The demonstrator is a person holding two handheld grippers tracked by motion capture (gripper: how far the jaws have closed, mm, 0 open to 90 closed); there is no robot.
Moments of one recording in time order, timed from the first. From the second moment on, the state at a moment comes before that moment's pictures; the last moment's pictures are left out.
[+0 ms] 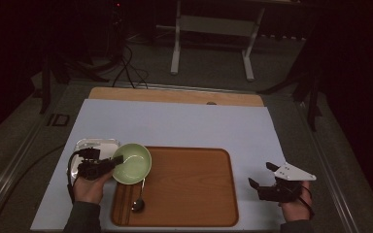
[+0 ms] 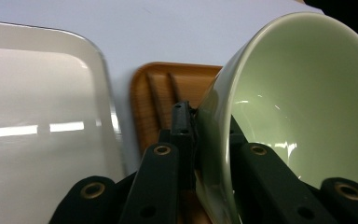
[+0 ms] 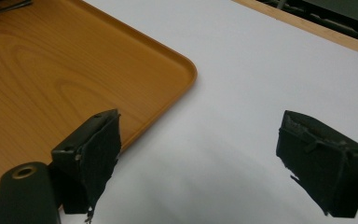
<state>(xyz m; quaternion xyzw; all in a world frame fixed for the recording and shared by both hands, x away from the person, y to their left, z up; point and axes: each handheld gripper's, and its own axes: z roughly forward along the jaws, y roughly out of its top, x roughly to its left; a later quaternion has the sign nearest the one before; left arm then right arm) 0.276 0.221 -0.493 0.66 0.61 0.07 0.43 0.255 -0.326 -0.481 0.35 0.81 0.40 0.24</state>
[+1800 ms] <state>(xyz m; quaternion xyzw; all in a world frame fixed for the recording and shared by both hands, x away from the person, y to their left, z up) 0.280 0.151 -0.512 0.74 0.56 0.03 0.38 0.255 -0.326 -0.481 0.35 0.81 0.40 0.24</state>
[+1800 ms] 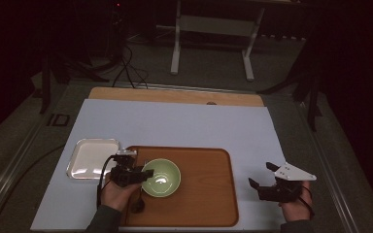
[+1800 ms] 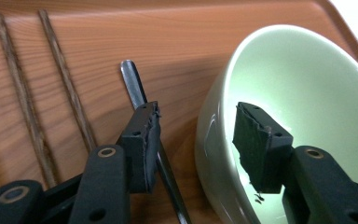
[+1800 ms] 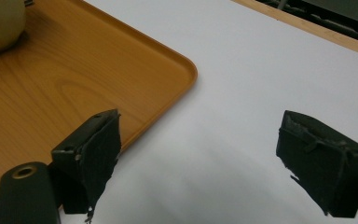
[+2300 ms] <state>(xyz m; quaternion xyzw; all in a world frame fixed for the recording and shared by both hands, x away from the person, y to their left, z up) 0.280 0.158 -0.510 0.73 0.56 0.03 0.38 0.255 -0.327 -0.481 0.35 0.81 0.41 0.24</state>
